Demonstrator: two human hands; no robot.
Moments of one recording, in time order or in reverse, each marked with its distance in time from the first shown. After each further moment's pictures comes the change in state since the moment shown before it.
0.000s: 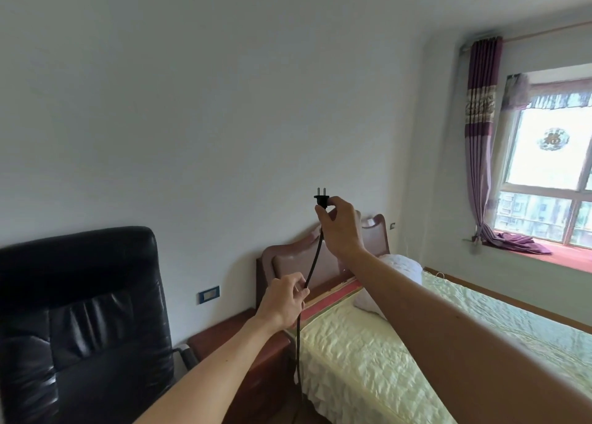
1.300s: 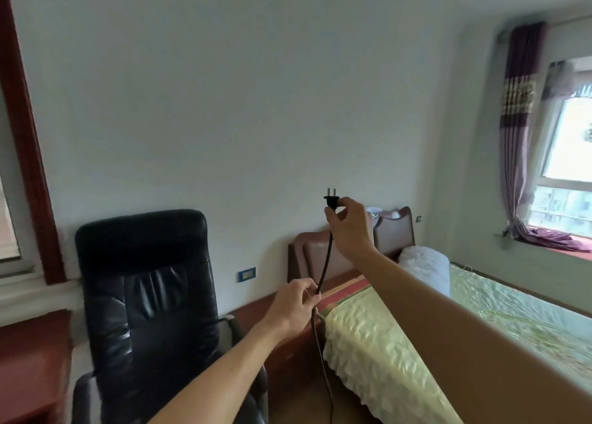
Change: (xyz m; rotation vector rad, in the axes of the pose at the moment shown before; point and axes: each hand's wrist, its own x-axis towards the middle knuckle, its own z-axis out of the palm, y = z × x) left_hand -0.135 -0.028 -0.079 -0.061 -0.041 -0.037; right_hand -0.107 -0.088 0.039 -0.016 -0.052 0.062
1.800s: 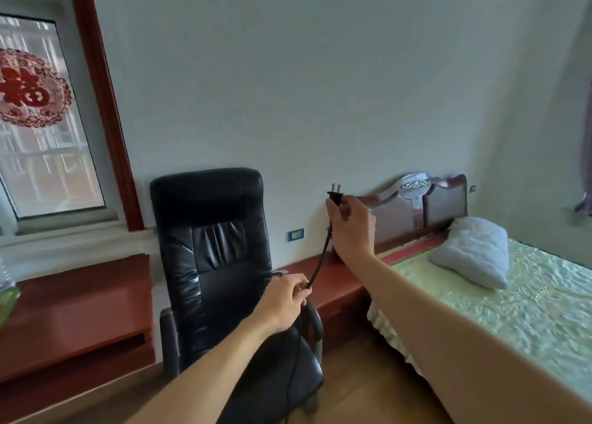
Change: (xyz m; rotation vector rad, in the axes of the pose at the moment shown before) left_hand -0.109 -0.142 -0.083 0.083 -0.009 -0.148; right_hand -0.117 -0.026 0.152 0.137 -0.035 0.045
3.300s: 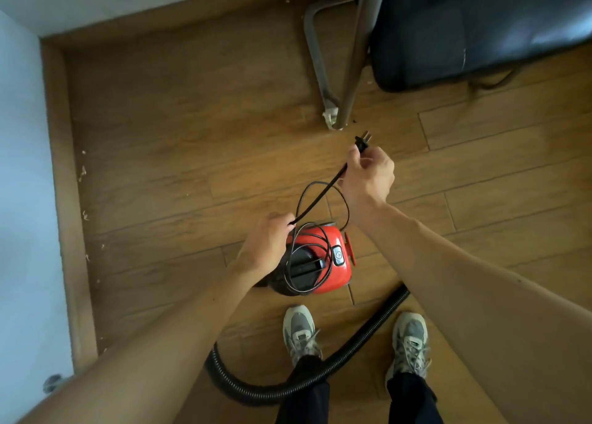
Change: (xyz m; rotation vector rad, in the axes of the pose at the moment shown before) left_hand -0.488 -0.597 0.200 0.130 -0.278 -0.662; right_hand -0.630 0.329 0.400 -0.222 -0.434 1.008
